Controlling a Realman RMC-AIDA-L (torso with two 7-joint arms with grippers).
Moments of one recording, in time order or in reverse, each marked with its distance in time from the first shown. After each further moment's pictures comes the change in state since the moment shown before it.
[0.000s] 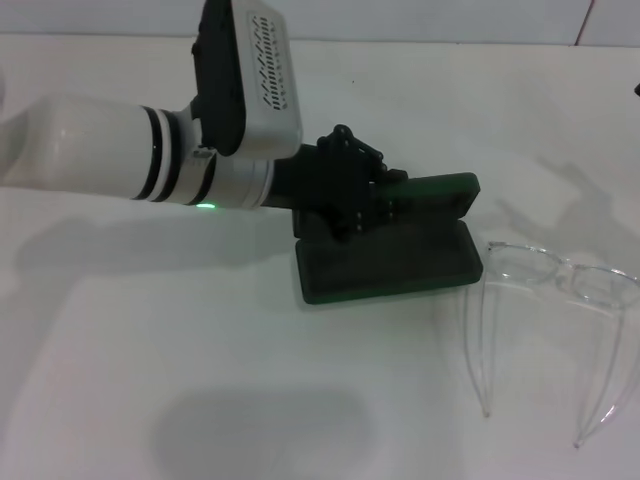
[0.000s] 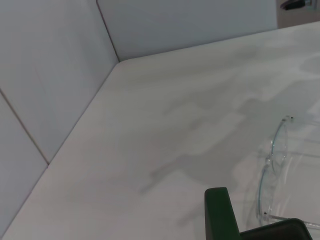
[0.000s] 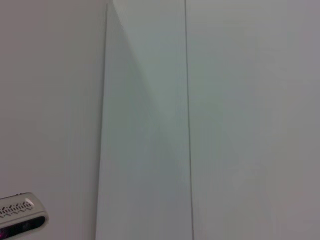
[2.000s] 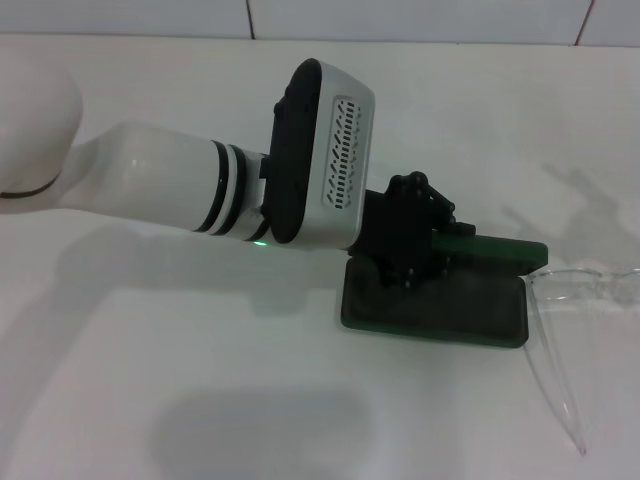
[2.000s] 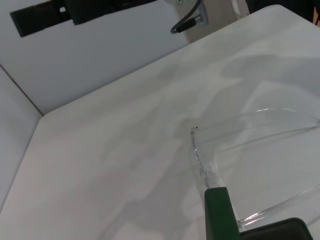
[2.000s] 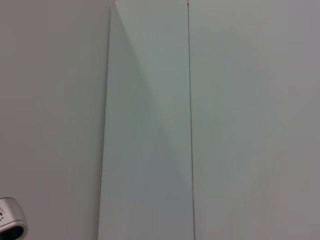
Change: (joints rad) left arm -0.048 -0.007 0.168 -0.065 -0.128 -0.027 0.285; right arm -0.021 -0.009 -0.007 -0.003 0.005 -0.027 -0.007
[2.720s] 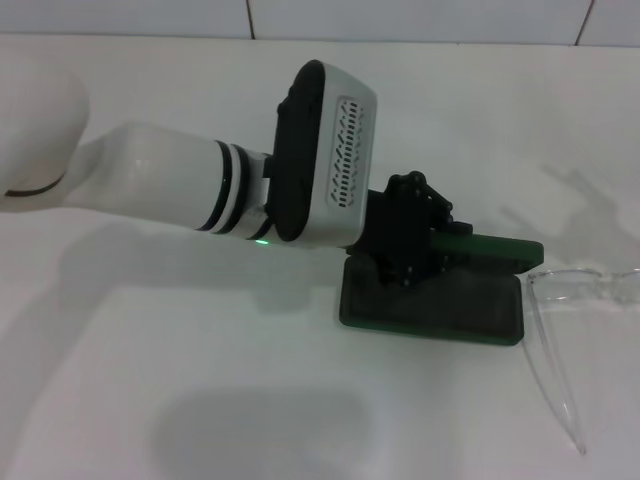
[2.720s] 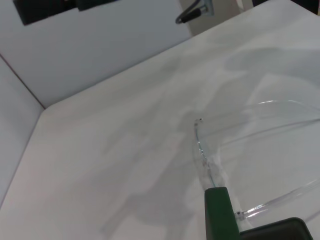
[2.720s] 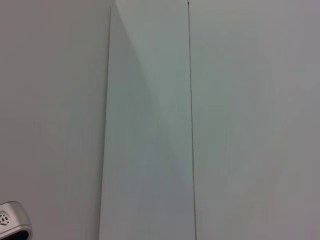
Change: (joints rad) left arm -0.020 -0.002 0.000 -0.034 0.000 -0.016 0.007; right arm 0.000 0.002 -0.002 0.001 0.001 0.001 0.000
